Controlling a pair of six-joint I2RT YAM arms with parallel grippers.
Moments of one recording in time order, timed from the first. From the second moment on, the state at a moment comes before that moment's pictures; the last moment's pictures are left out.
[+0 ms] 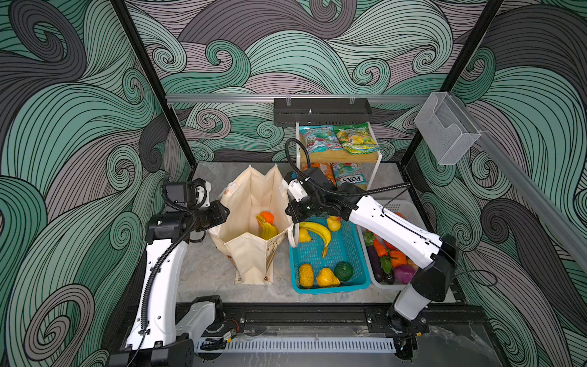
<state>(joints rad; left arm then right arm) 0.11 1.02 1.24 -1.08 0.38 -0.29 0.86 1.72 1.71 -0.85 -0.16 0.26</state>
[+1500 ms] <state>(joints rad) 0.06 1.04 1.12 -0.87 0.18 -0.27 0.75 1.33 1.52 -0.66 0.02 0.29</state>
